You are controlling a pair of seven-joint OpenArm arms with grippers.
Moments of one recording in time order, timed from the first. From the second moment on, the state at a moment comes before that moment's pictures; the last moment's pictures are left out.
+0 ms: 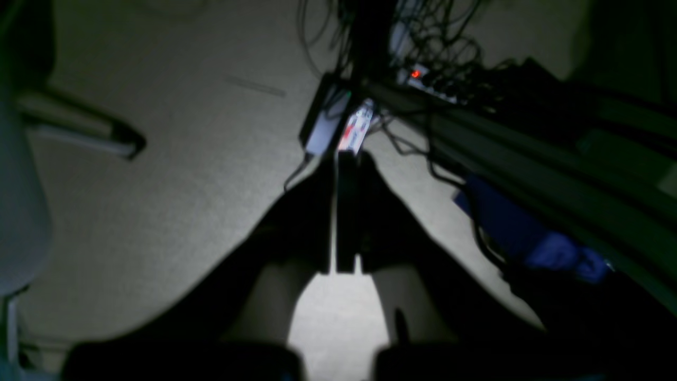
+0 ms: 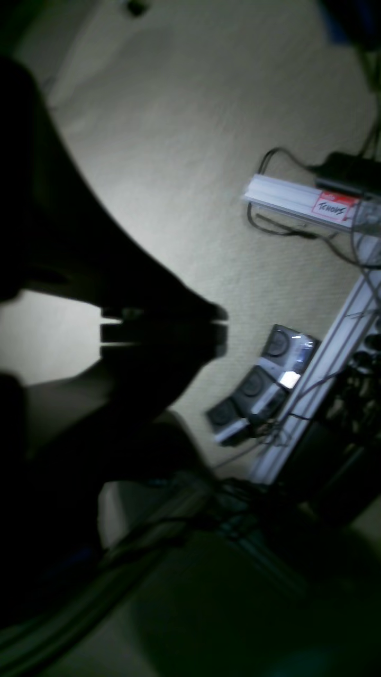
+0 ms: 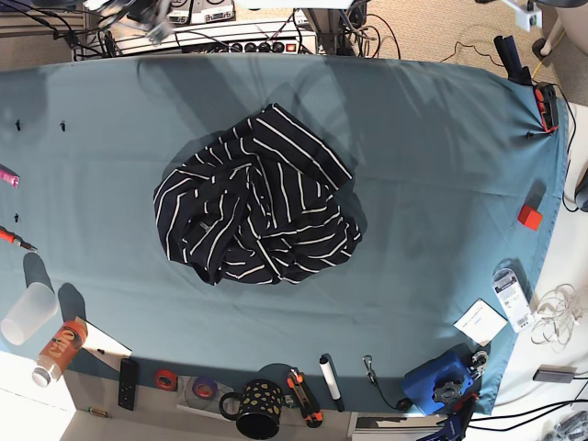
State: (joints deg) left arm 55.1 -3.7 -33.5 105.8 -38.8 -19.8 51.0; right arm -53.6 37.1 -0.6 106.7 17.2 11.7 -38.8
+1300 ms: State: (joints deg) left arm 48.1 -3.5 -33.6 130.8 -41.5 -35.8 41.6; right arm -27.5 35.9 3.5 130.6 12.4 17.7 -36.3
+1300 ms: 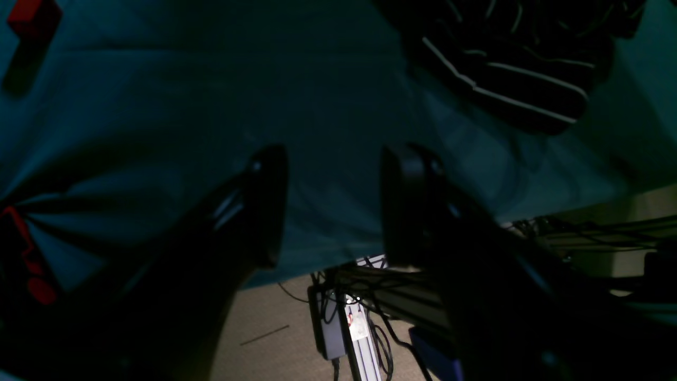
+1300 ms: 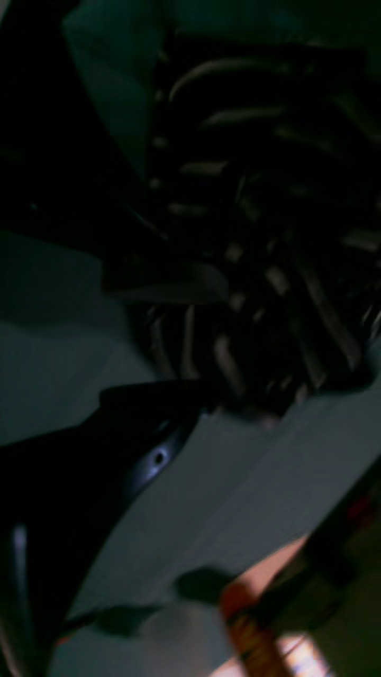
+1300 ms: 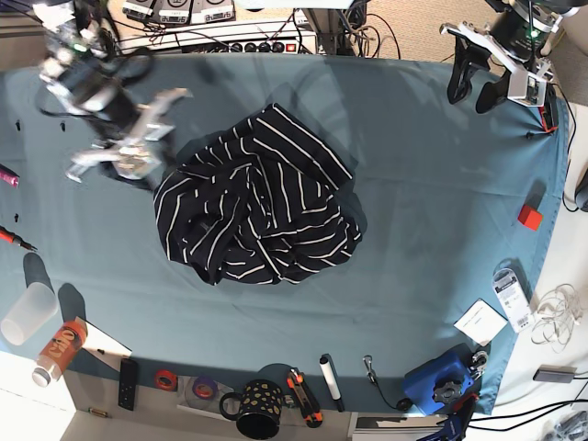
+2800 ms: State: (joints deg) left arm 48.1 -3.4 -33.6 130.8 -41.5 -35.8 38.3; right arm -7.9 24.6 -17.8 114.7 -7.5 6.1 -42.3
